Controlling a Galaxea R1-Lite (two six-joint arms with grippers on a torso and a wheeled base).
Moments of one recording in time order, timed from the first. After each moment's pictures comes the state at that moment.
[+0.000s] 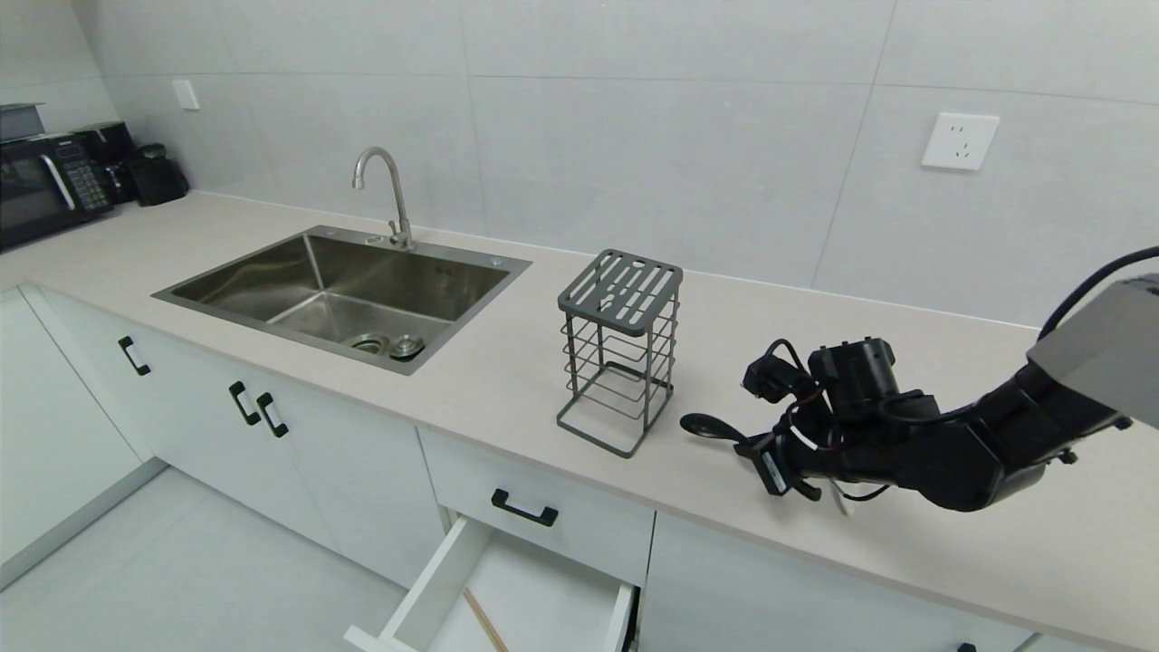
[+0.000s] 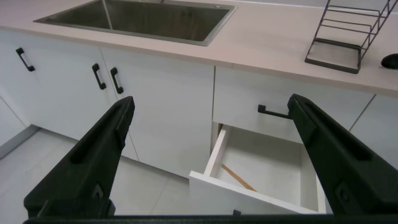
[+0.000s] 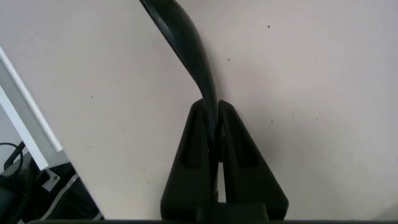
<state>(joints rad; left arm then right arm) 0.00 0.00 0.00 0.00 -0.03 0.02 0.33 2.13 -0.83 -0.52 0.19 -0.26</state>
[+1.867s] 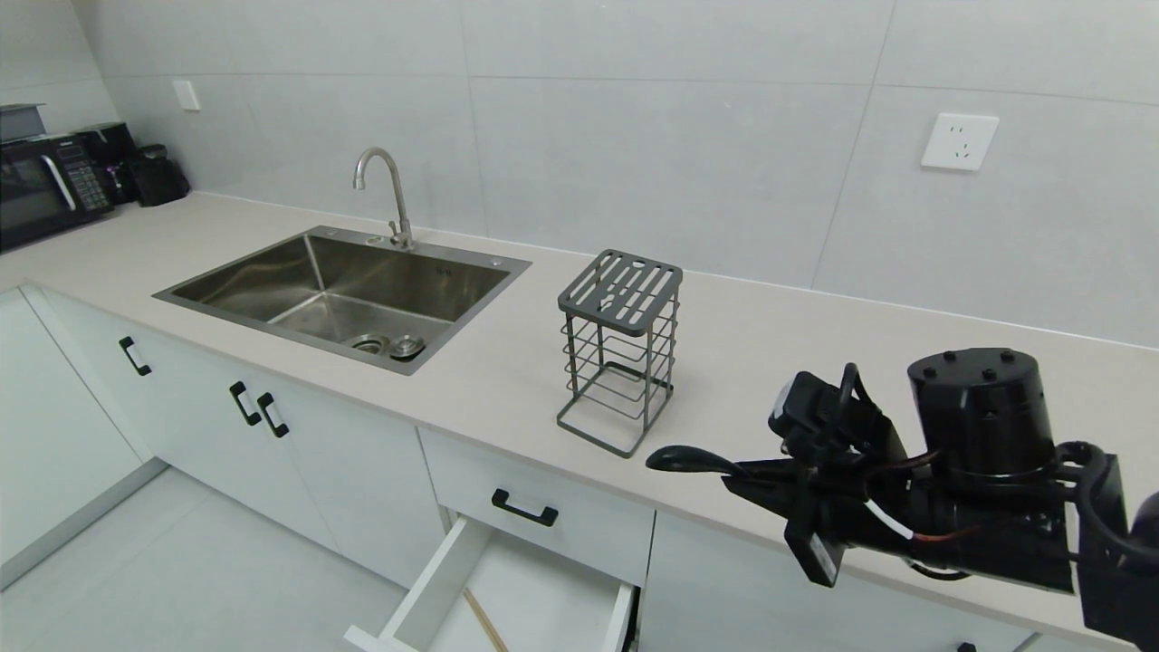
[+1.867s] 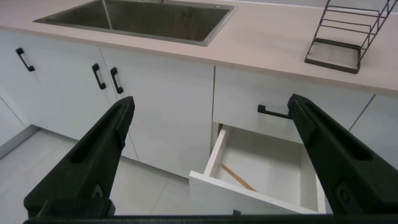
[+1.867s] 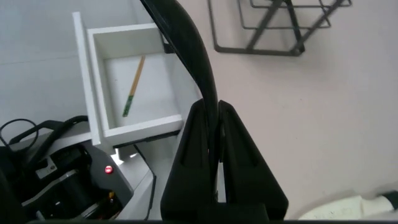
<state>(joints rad) 0.00 0.00 0.00 0.00 -0.03 0.02 0.60 1.67 -0.53 -0.57 0.19 -0.34</state>
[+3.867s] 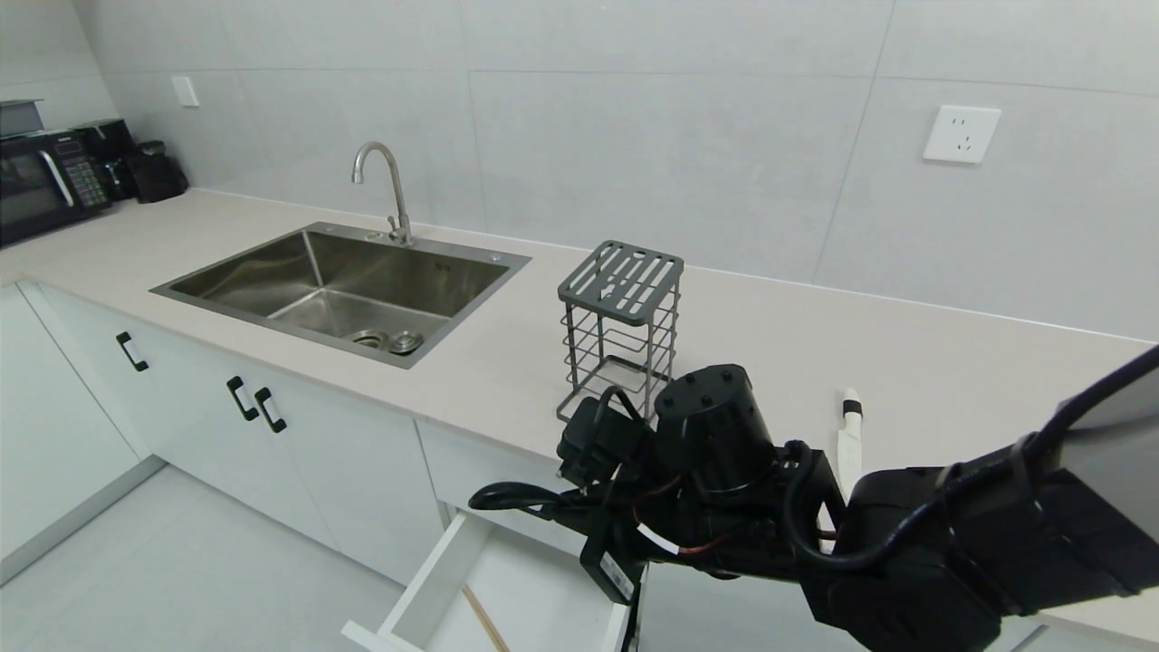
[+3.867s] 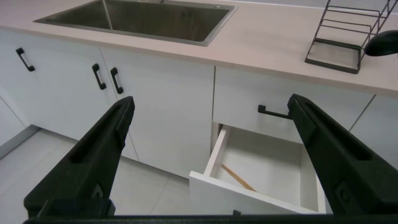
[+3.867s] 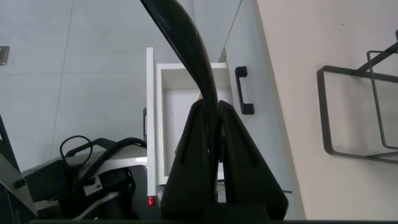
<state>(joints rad) 0.00 0.00 0.00 0.00 -0.03 0.02 0.89 2.02 -0.90 -0.55 0.15 -0.21</state>
